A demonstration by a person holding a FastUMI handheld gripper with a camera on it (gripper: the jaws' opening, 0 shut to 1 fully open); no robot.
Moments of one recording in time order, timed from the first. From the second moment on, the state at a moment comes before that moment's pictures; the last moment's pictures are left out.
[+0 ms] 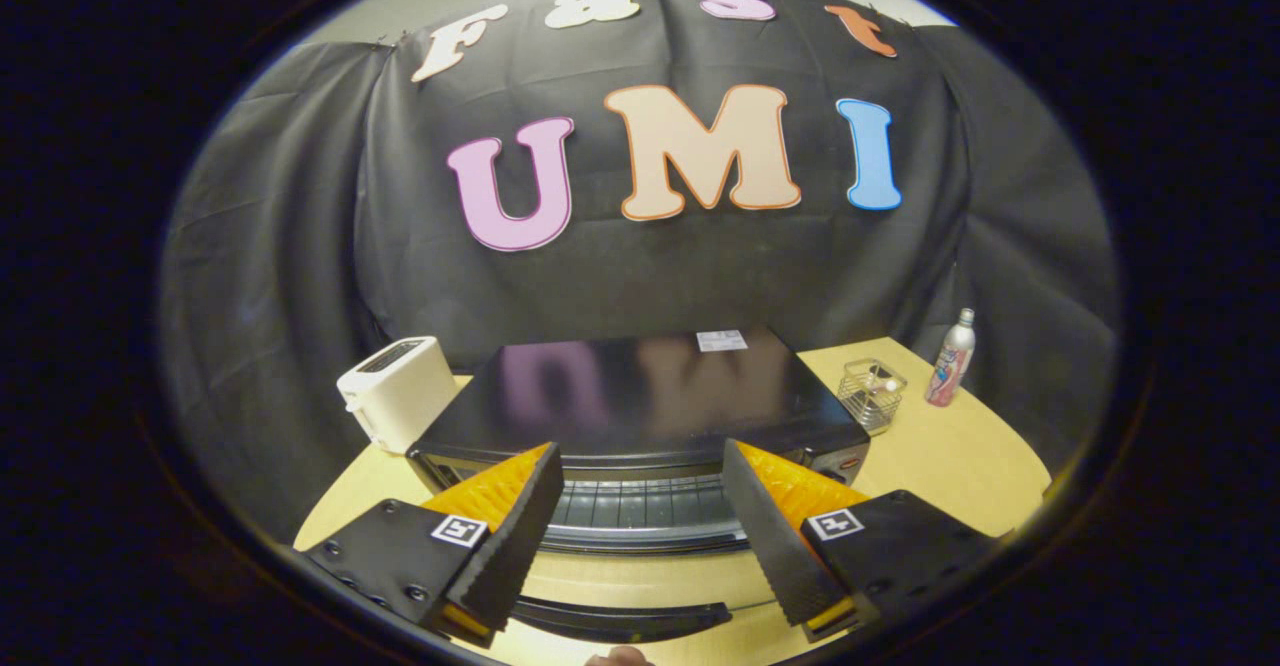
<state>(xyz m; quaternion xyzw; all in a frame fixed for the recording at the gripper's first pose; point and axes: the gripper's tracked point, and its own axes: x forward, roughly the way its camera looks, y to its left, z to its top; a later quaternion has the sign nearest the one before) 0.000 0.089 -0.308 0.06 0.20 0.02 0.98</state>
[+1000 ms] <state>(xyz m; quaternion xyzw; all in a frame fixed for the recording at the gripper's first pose) -0.090 0.114 -0.397 0.04 0.29 0.05 0.95</state>
